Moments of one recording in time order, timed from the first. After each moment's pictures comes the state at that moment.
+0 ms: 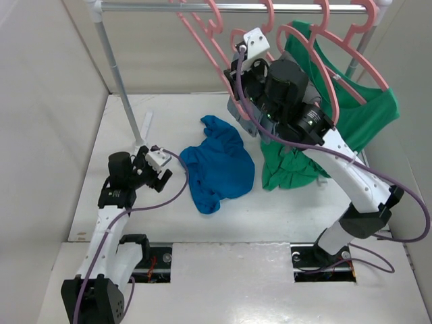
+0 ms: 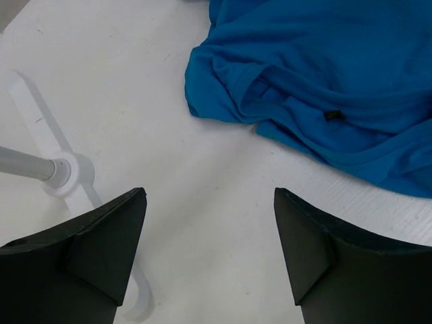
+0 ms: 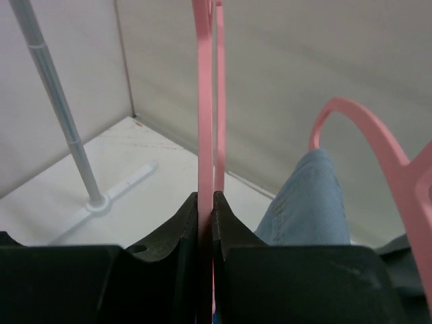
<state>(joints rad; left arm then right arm) 0.01 0.79 0.56 -0.31 0.56 0.60 0.83 1.60 2.04 -0.38 0.29 -0.12</state>
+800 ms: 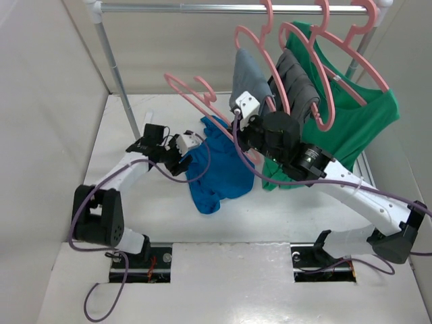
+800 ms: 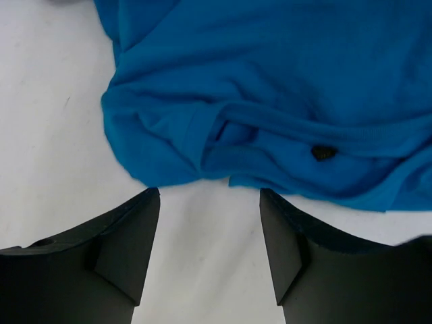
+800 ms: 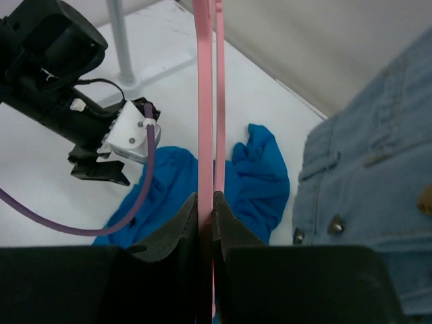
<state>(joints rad) -0.20 1.42 0.91 -0.42 0.55 0.76 0.90 1.30 1.40 -0.27 0.16 -0.15</state>
